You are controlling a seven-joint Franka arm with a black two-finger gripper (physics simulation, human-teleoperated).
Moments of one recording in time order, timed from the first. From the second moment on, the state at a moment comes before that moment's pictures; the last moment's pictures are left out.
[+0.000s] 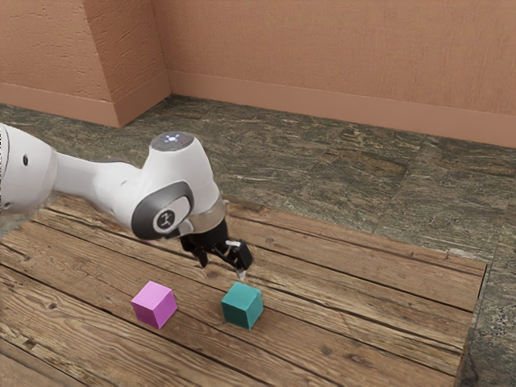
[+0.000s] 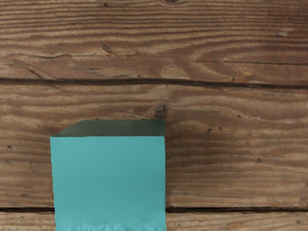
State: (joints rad) arm -0.20 0.04 -0.09 -2.29 0.00 2.47 2.90
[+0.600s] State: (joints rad) arm -0.09 0.07 -0.13 -2.33 0.00 2.53 2.90
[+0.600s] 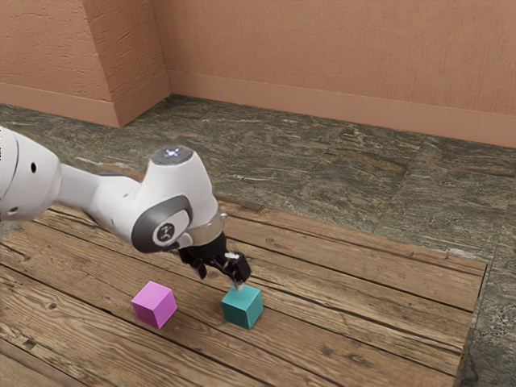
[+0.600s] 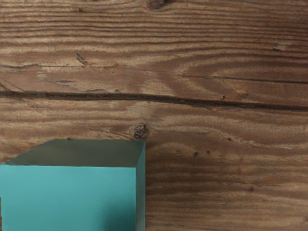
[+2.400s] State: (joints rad) arm -0.09 0.25 -0.21 -2.19 0.03 2.41 2.90
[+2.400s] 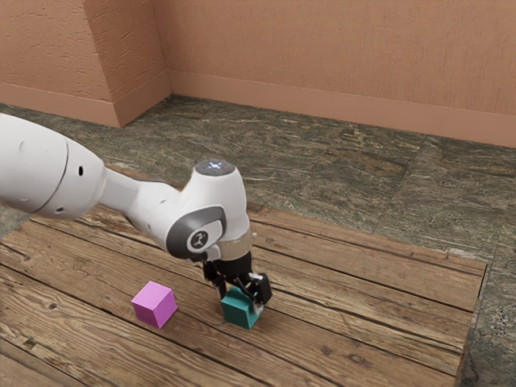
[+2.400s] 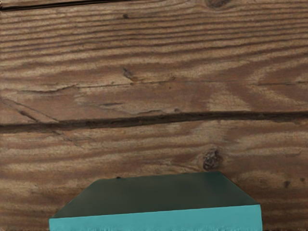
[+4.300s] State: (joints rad) arm -0.09 -0.24 -0.02 -2.51 0.07 2.37 2.90
